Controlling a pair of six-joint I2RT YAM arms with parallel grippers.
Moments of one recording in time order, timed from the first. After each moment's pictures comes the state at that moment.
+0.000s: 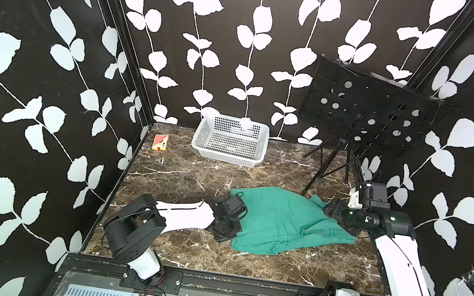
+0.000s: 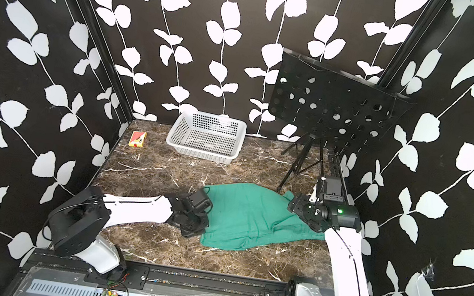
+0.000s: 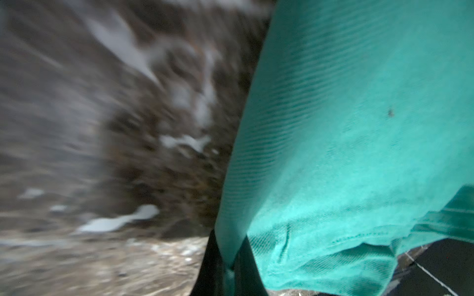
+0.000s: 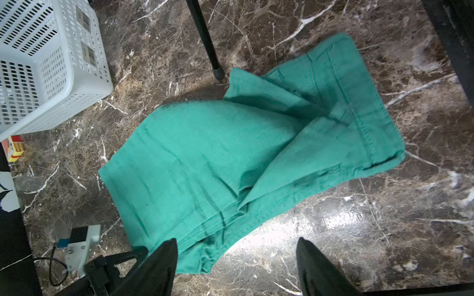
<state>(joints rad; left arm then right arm) -0.87 1.54 0.81 -0.51 0.14 -1.28 0.02 1.00 1.11 -1.16 -0.19 0.49</state>
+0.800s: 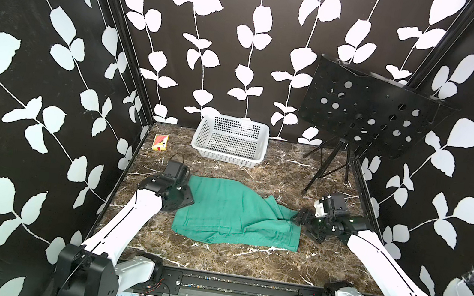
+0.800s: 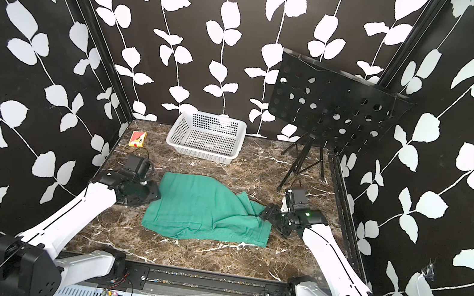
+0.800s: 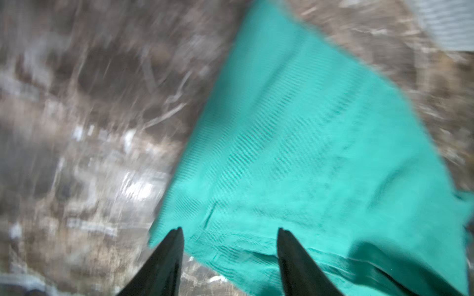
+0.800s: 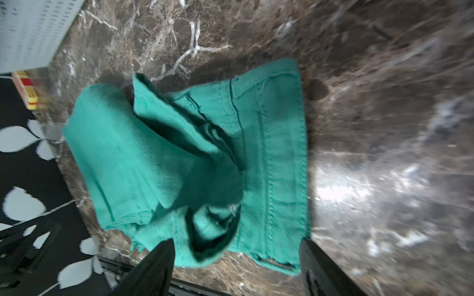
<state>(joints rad) -0.28 1.13 0.90 -0.86 0.07 -0.61 0.28 1.08 0.73 -0.75 -0.38 0.78</state>
